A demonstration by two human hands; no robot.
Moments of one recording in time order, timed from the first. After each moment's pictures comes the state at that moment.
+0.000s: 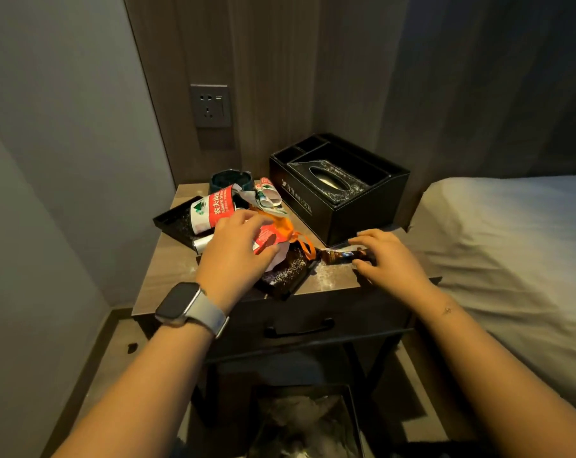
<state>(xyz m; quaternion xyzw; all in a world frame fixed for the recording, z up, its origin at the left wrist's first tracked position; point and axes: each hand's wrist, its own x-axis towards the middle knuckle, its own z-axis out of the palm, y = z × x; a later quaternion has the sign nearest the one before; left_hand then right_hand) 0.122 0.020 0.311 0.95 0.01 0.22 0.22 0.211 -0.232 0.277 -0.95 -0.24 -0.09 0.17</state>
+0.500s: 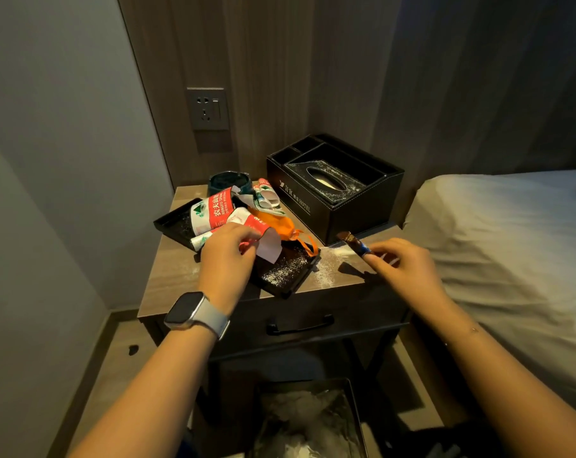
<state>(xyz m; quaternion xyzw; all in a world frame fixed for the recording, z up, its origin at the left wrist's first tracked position) 0.121 0.027 0.295 0.89 0.04 0.31 0.32 0.177 -0.248 0.286 -0.91 -0.19 -0.14 0.33</state>
